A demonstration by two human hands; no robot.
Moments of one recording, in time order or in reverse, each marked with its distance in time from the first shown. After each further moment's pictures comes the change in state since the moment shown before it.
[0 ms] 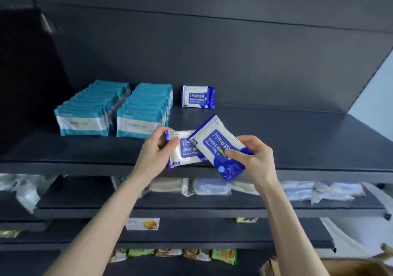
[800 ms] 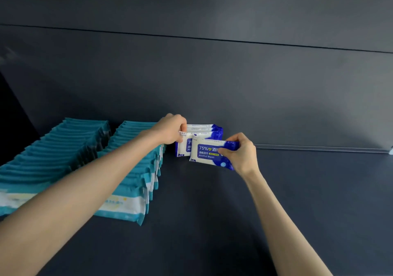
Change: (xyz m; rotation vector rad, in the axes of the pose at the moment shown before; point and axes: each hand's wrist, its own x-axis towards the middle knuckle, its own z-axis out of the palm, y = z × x) left_hand 0.317 0.012 0.025 0.949 -0.324 0.095; right_hand 0.272 0.034 0.045 -0.422 0.056 -0.099
